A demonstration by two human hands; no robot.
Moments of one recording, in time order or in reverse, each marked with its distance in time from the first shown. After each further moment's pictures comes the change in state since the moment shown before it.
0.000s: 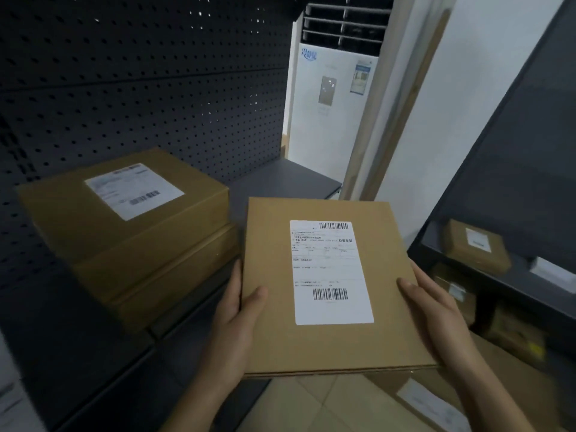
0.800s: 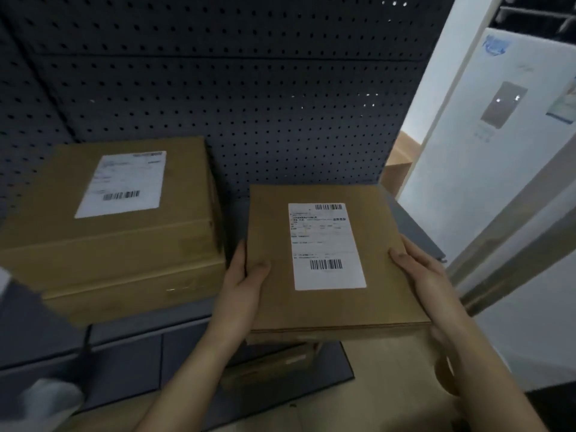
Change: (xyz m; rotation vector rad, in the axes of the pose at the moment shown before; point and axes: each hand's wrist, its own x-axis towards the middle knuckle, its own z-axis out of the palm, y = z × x) left_hand 0.210 -0.008 0.087 -0.061 0.650 0.017; right_hand 0.371 -0.017 0.047 -0.047 -0.667 0.027
